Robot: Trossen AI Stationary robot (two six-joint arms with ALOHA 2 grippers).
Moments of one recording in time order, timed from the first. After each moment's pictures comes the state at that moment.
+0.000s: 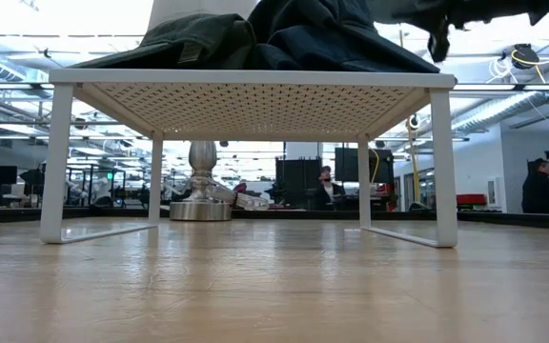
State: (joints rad) left arm -0.38 0.93 1.43 -0.73 -0.45 -0.26; right arm -0.71 0.67 0.74 -0.08 -0.55 0.46
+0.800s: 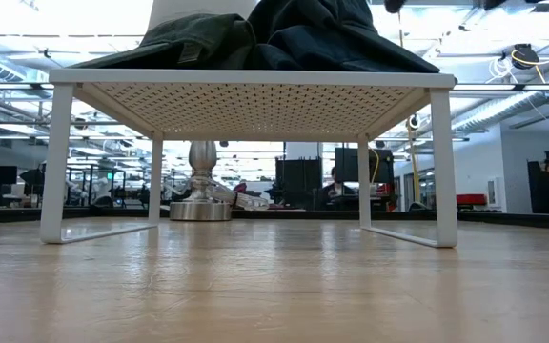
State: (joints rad) left arm -0.38 0.93 1.43 -0.73 -0.43 -0.22; right arm -0.21 0.89 0.75 0.39 -0.49 0.49
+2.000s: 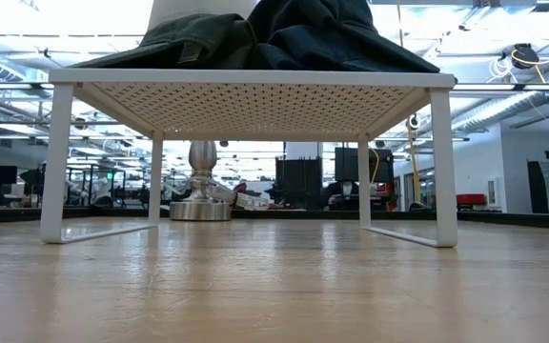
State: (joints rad) left arm -0.51 1.00 1.43 -0.36 -0.43 0.61; right arm 0.15 1.64 1.36 0.62 -0.65 0.64
